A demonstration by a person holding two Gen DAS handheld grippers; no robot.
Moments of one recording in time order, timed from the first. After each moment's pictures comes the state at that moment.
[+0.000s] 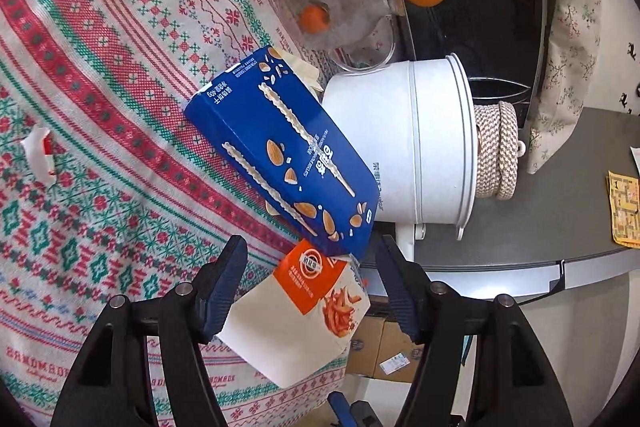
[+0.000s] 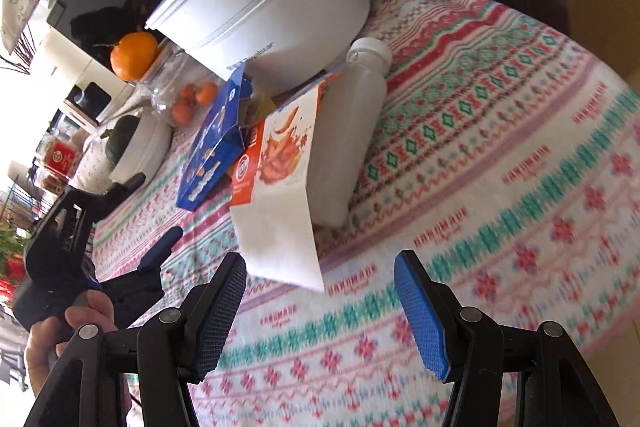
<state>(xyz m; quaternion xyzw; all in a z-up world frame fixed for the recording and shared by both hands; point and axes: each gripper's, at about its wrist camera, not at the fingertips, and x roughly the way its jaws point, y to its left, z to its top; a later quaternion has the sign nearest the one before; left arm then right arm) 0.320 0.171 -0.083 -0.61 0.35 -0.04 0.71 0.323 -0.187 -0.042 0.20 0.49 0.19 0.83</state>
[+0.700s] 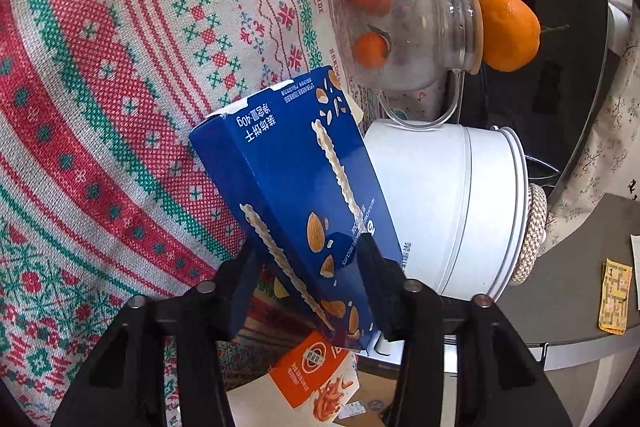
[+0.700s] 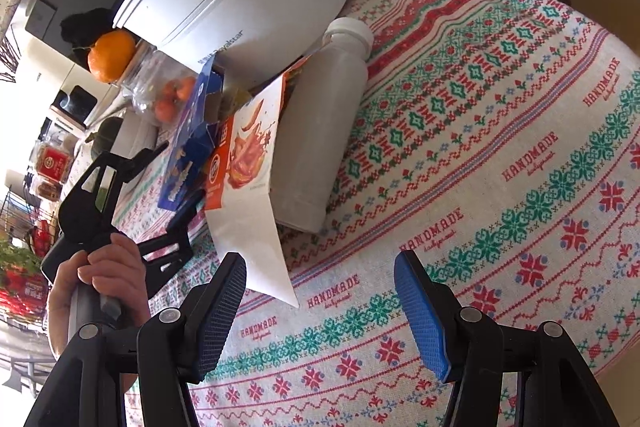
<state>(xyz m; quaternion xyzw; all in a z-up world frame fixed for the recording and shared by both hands) 0.375 0.169 -0.128 -0.69 0.31 0.02 0.66 0.338 -0.197 -0.065 0.22 0.51 0.19 0.81</state>
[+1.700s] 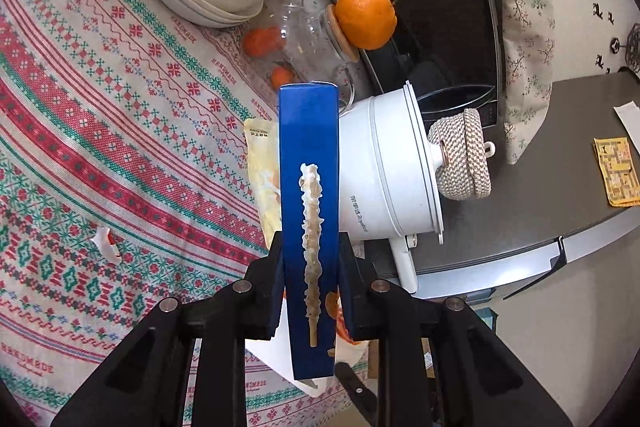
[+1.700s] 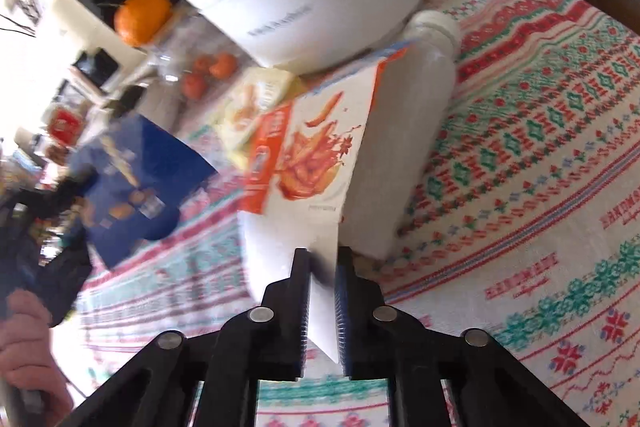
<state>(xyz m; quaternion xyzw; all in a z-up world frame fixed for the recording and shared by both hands) 0.298 0.213 -0.023 -0.54 0.33 -0.04 0.78 0.356 -0.139 -0.066 0.18 0.48 0.25 0.82</state>
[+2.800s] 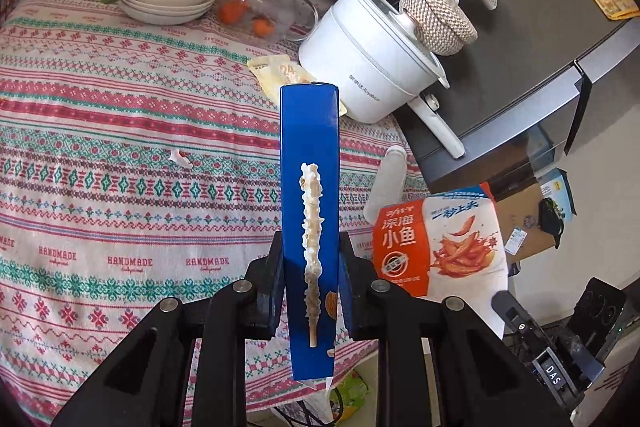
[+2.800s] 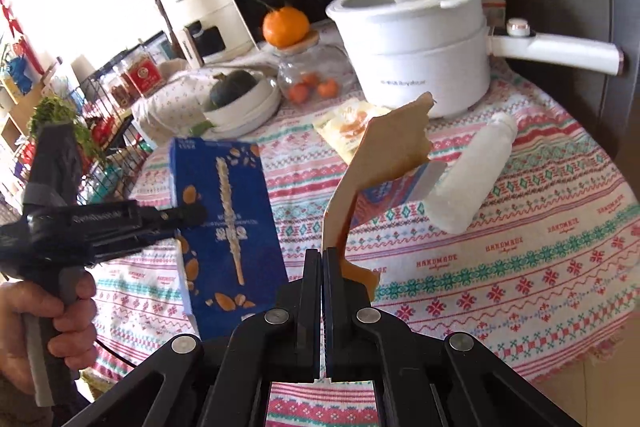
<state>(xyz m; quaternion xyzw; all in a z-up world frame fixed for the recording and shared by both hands) 0.185 0.158 0.021 -0.31 0.44 -0.07 0.84 0.210 -0.140 0.041 0.05 0.38 0.30 0.87</state>
